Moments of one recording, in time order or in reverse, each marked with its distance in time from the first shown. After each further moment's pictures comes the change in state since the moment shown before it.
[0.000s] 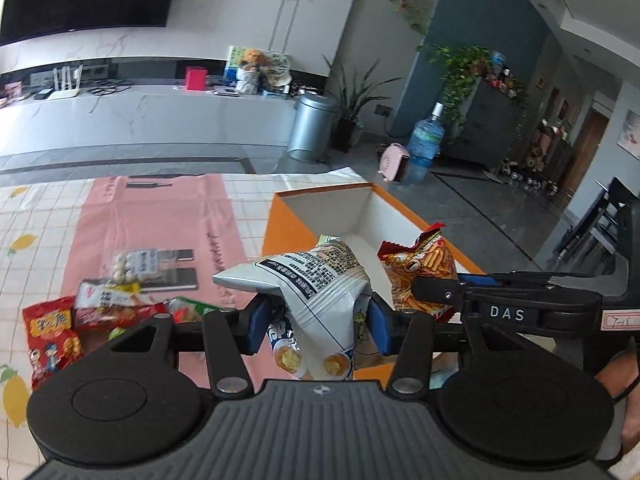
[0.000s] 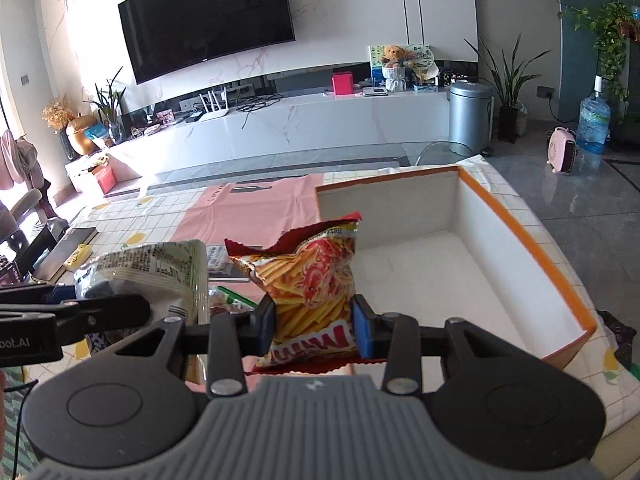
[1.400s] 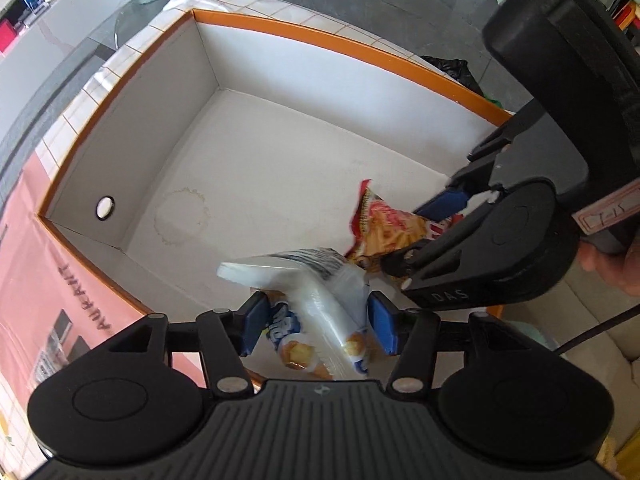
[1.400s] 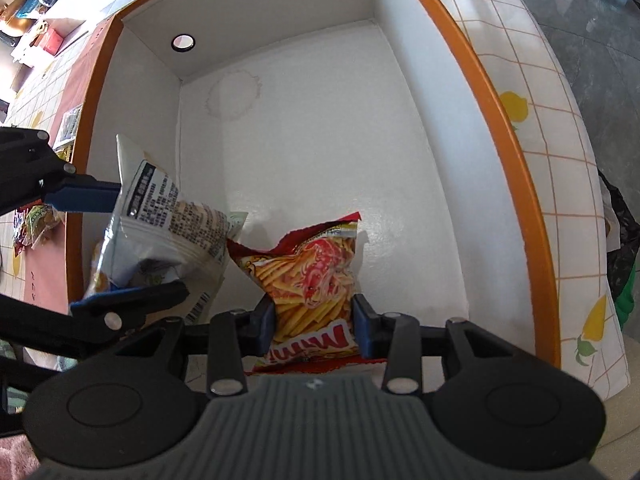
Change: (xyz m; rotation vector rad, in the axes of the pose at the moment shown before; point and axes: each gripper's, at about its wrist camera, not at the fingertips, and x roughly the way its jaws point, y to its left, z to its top) left arm 0.256 -0.096 0.034 0.528 0.748 -0.065; right arm 0.170 -0.141 0.017 0.093 0.710 0.019
